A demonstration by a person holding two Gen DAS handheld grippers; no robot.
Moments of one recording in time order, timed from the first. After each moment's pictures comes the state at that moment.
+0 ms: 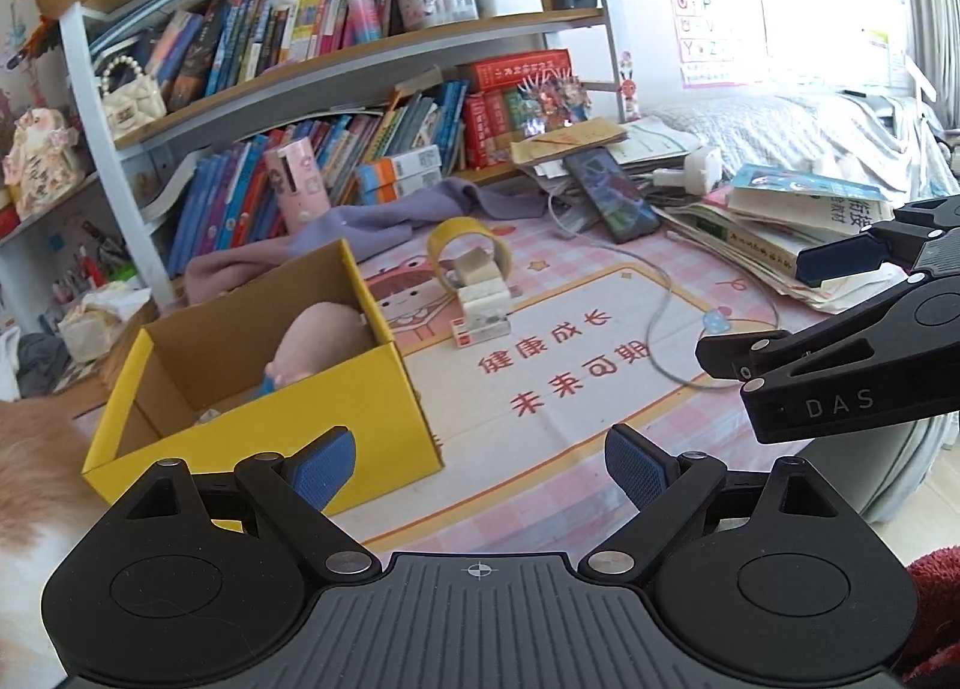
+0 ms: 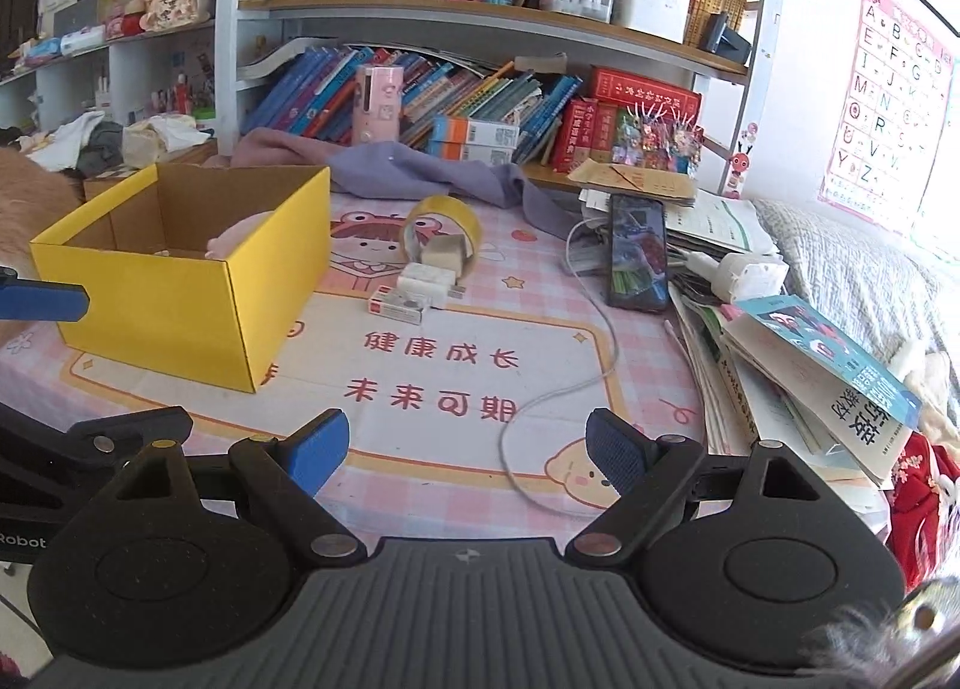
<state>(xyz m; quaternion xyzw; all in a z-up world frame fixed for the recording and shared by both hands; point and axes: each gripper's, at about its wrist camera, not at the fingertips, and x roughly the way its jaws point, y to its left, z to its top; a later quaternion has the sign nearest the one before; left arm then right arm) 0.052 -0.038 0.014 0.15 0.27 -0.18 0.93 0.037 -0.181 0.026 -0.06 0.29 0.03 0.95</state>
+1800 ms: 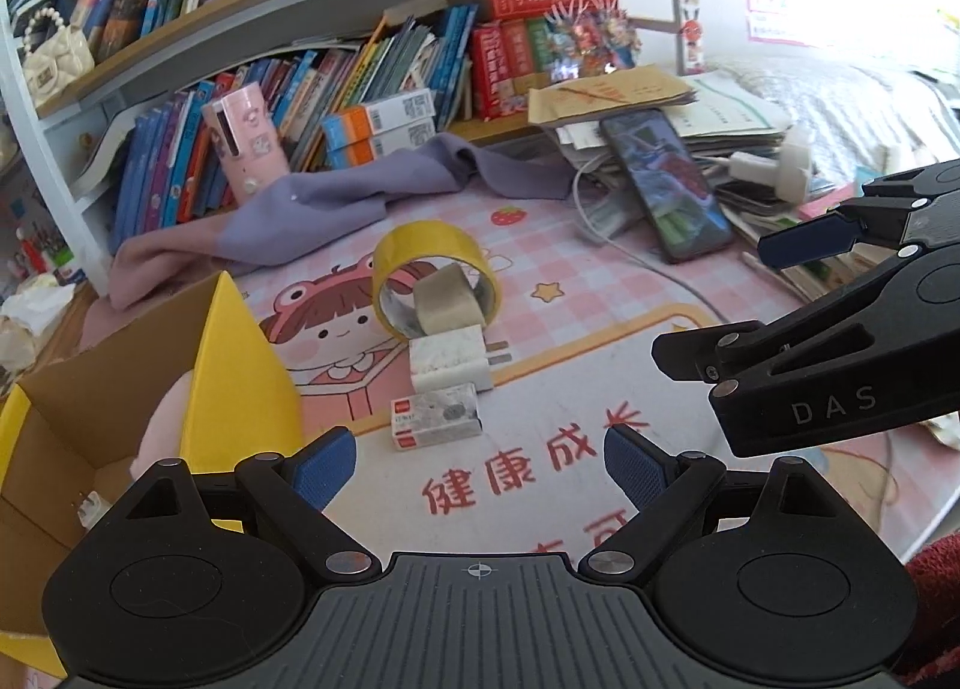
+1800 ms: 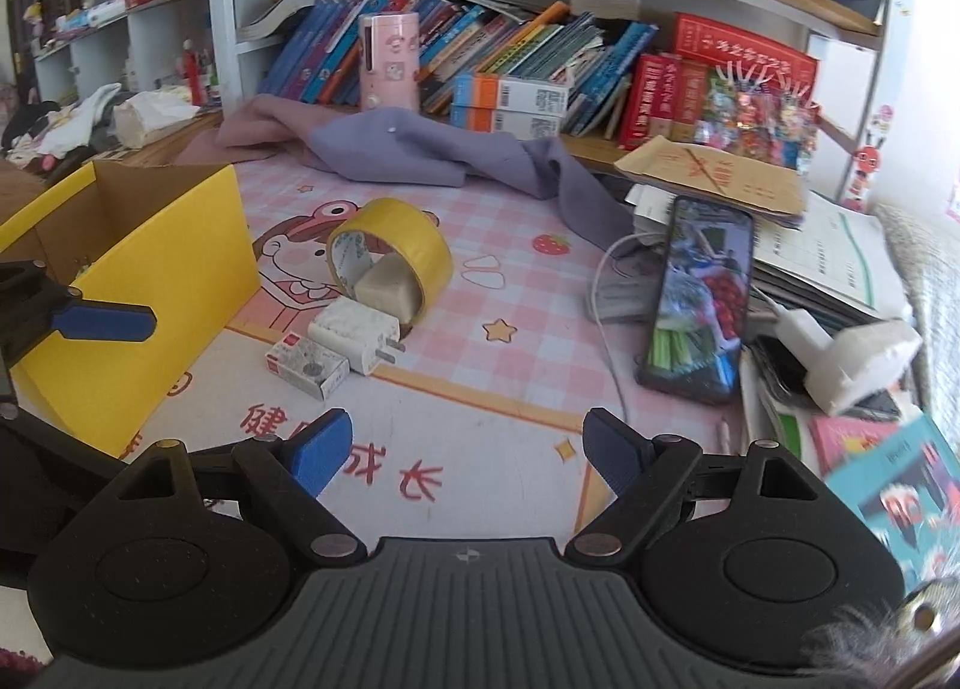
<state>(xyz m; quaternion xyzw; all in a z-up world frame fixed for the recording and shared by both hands) 0.226 -0.152 -0.018 0.14 0.35 -0.12 0.92 0.244 -0.275 0.006 -0.07 0.35 0.15 0.92</state>
